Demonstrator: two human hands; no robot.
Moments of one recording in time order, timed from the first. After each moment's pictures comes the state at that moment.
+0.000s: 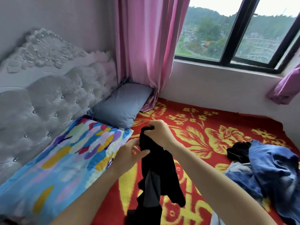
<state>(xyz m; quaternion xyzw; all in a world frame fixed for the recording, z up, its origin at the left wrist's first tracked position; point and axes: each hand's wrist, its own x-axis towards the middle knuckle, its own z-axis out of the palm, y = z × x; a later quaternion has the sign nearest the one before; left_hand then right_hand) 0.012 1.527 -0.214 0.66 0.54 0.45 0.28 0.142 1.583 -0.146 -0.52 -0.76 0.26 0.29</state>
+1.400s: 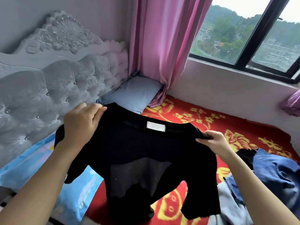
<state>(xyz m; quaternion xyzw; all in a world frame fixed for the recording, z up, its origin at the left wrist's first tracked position) -0.114 1.496 -0.154 0.60 0.62 0.43 -0.27 0.278 1.601 -0.179 -0.57 -0.69 0.31 0.32</state>
